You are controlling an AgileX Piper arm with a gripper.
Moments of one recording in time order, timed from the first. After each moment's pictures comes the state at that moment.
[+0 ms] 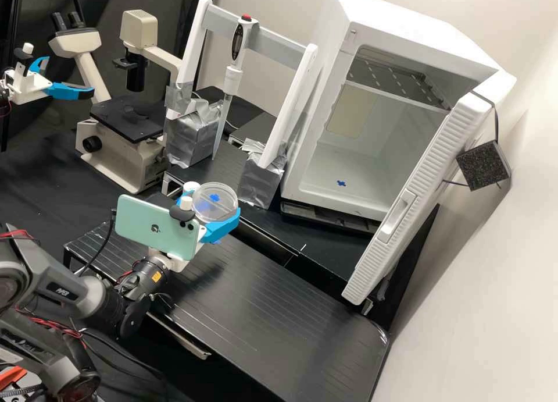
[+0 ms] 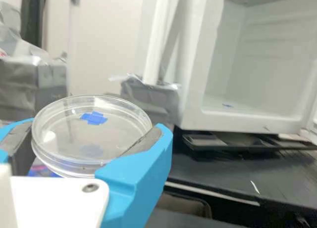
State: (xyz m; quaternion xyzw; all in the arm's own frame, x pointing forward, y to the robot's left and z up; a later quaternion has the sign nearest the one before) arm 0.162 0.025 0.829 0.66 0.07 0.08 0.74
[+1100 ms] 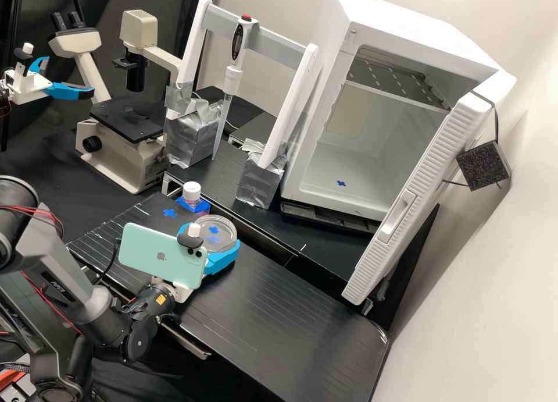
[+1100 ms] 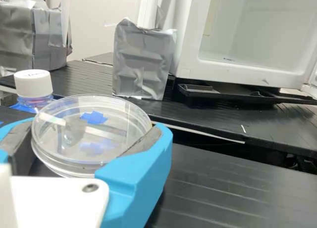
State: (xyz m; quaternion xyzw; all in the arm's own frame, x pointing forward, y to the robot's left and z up) arm 0.138 -0.016 0.837 0.65 0.09 -0.04 0.75
